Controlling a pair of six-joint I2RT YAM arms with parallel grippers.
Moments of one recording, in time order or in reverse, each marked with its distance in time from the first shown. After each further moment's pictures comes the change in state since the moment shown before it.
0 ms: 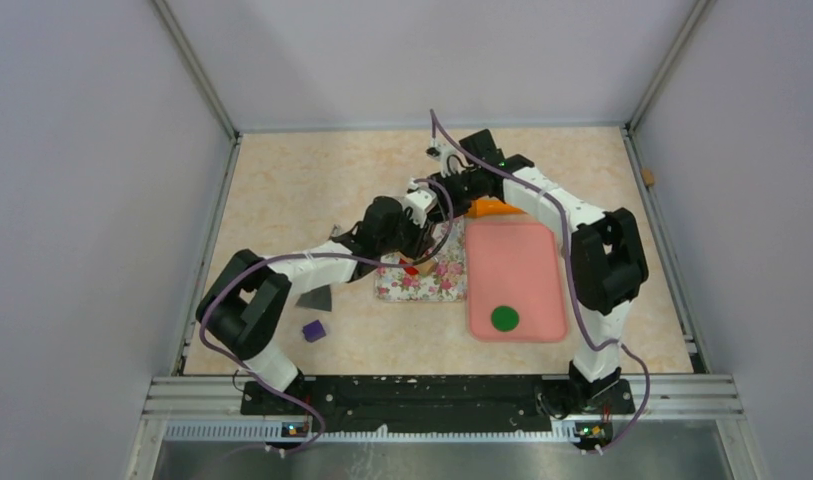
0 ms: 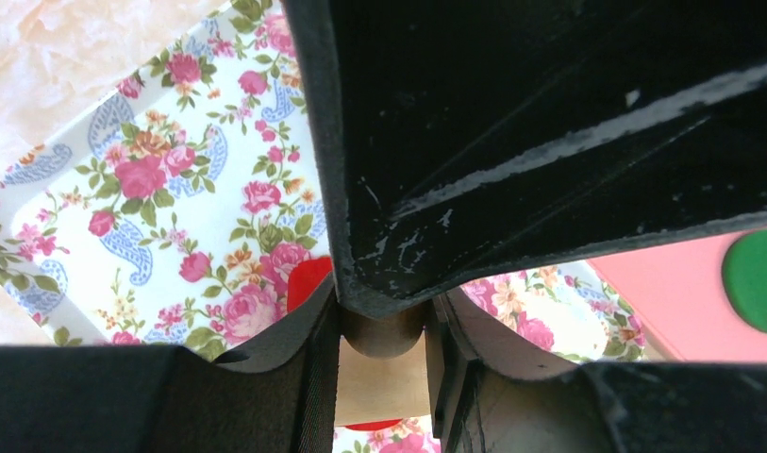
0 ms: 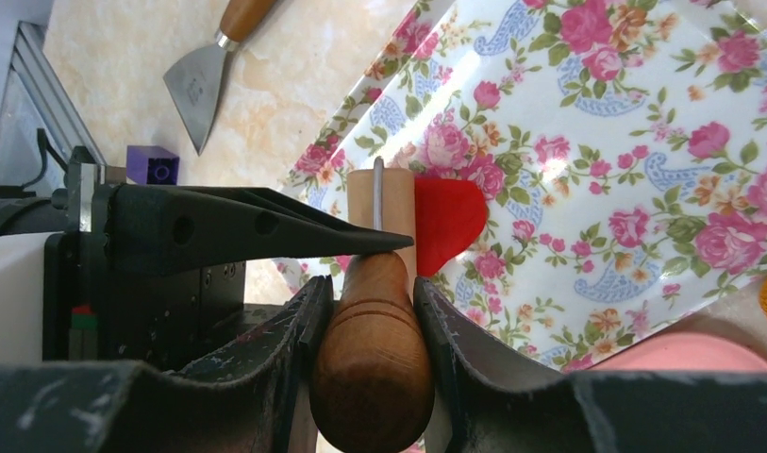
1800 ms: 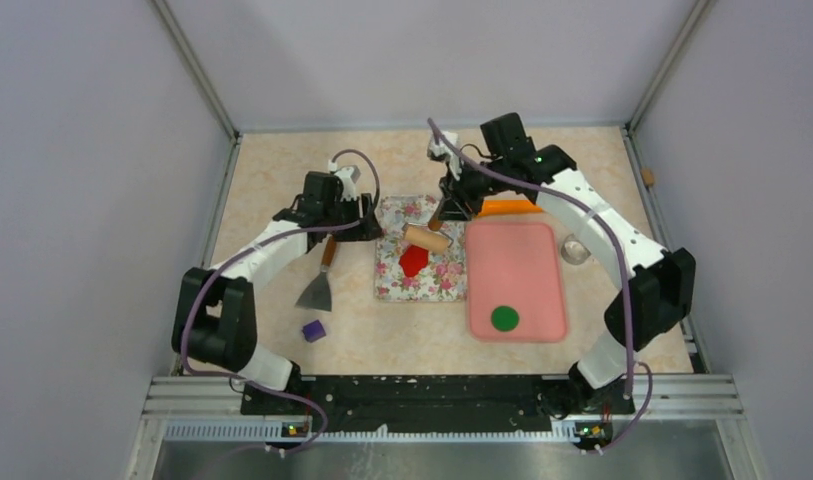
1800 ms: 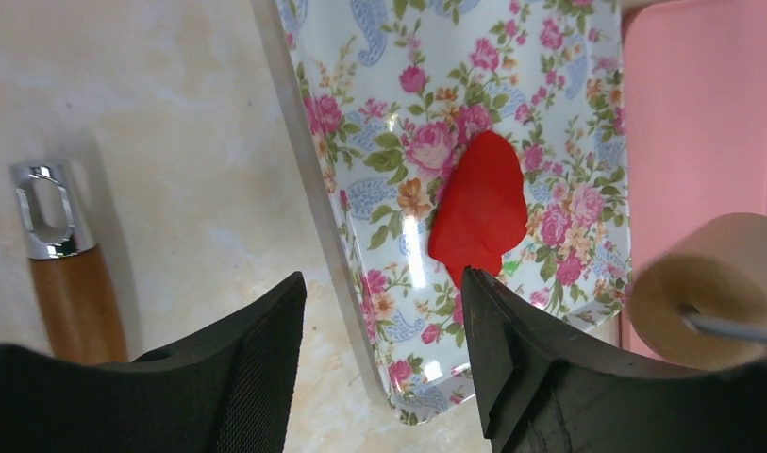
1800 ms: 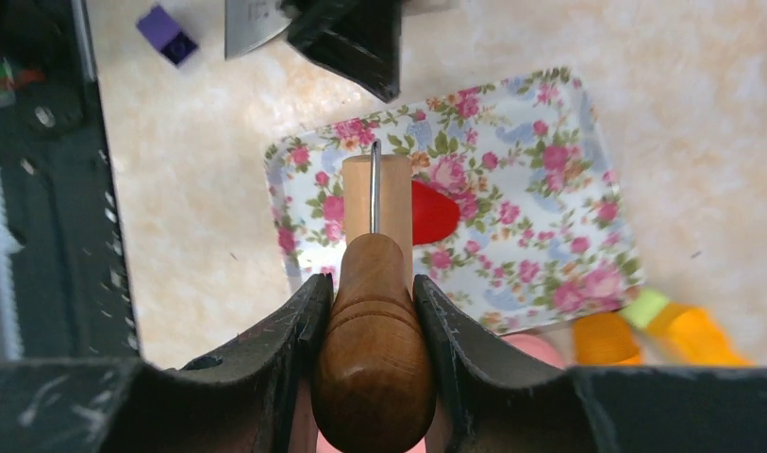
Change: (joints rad) left arm 0.362 -0.162 0.079 -0.507 0.132 -0.258; right arm 0.008 -0.246 0.033 -0.194 -0.070 -0.504
